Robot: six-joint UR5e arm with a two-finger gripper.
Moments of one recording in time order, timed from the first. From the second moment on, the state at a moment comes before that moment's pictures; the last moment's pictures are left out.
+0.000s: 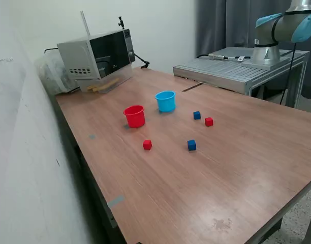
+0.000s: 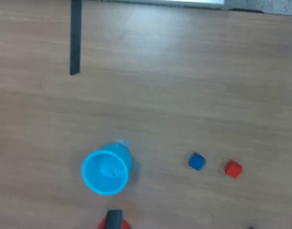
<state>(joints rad) -0.02 -1.73 1.59 -1.55 -1.74 3.01</state>
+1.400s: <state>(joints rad) 0.18 -1.07 1.50 -2.14 -1.53 2.75</state>
